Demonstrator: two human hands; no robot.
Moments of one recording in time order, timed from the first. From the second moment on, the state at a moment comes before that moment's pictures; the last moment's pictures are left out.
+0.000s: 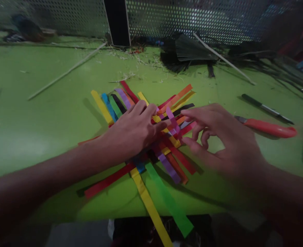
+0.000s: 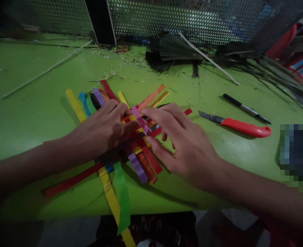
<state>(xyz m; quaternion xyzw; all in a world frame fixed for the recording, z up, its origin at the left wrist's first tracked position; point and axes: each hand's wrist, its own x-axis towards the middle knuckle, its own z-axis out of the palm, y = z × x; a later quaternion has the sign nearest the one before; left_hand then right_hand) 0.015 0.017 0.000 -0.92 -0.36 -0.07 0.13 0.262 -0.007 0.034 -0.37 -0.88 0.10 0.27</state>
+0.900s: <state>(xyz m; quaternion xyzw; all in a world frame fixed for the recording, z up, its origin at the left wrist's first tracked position) 0.015 0.013 0.007 -0.92 -0.37 -0.05 0.15 0.286 -0.027 0.019 -0.31 -0.92 0.05 0.23</state>
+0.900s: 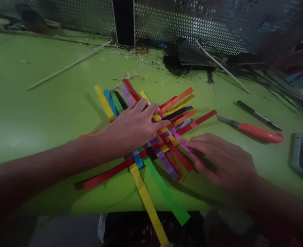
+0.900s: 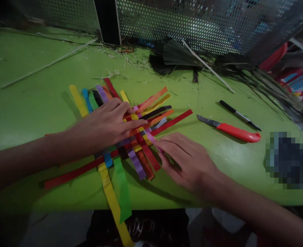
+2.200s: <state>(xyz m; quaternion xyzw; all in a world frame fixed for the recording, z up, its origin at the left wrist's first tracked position) 0.010 0.017 0.002 -0.92 -0.35 -0.05 0.14 0.258 -0.020 0.031 -0.33 -0.91 -0.15 0.19</state>
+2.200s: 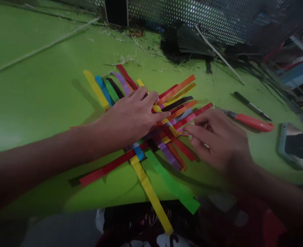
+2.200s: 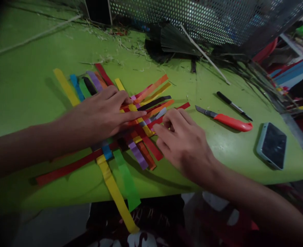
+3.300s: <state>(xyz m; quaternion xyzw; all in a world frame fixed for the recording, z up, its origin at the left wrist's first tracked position) 0.012 0.018 0.007 -0.94 -0.32 -0.11 0.06 0.246 -0.036 0.016 -0.44 -0.85 0.02 0.28</state>
